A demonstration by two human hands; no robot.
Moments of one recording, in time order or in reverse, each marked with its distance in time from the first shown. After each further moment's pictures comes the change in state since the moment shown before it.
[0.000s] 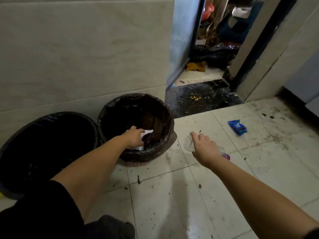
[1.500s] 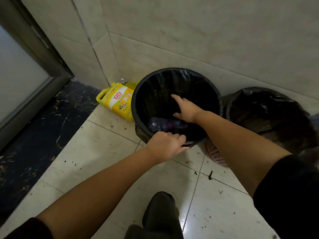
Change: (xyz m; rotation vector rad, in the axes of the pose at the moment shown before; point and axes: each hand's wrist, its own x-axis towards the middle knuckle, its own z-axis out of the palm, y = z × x) left_hand -0.178 -0.168 0.088 0.280 0.661 -0.029; right_hand 0.066 -0.416 0.007 0.124 -0.325 -0.890
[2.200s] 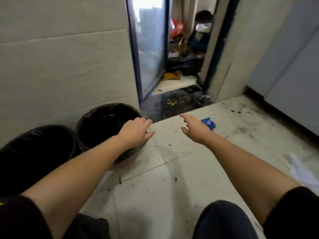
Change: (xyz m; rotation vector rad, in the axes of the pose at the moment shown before) left_hand 0.141 0.298 -0.138 0.030 -0.065 0.435; right_hand -0.483 0.227 -0.031 0.179 0.592 0.713
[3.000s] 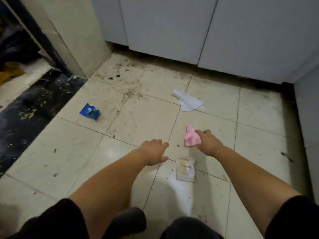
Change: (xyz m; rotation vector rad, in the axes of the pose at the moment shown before) left_hand 0.136 0.440 0.154 0.102 -0.574 0.918; right_hand -0.273 0.395 0.073 0.220 -0.096 1.040
